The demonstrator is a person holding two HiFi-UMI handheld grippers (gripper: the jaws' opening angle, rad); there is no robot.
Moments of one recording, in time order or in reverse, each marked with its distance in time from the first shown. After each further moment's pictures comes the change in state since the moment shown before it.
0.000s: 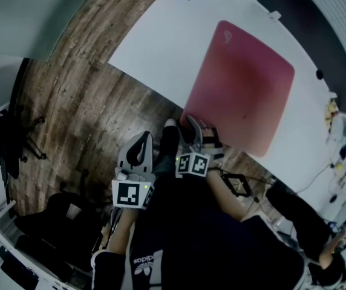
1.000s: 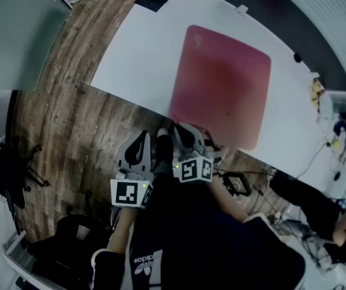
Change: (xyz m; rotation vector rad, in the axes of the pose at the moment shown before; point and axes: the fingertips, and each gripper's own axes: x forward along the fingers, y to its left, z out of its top) left arm 0.035 -0.024 0.027 0.047 -0.031 -0.158; right arm -0.043 -0.062 0.021 0.355 -0.103 -0.048
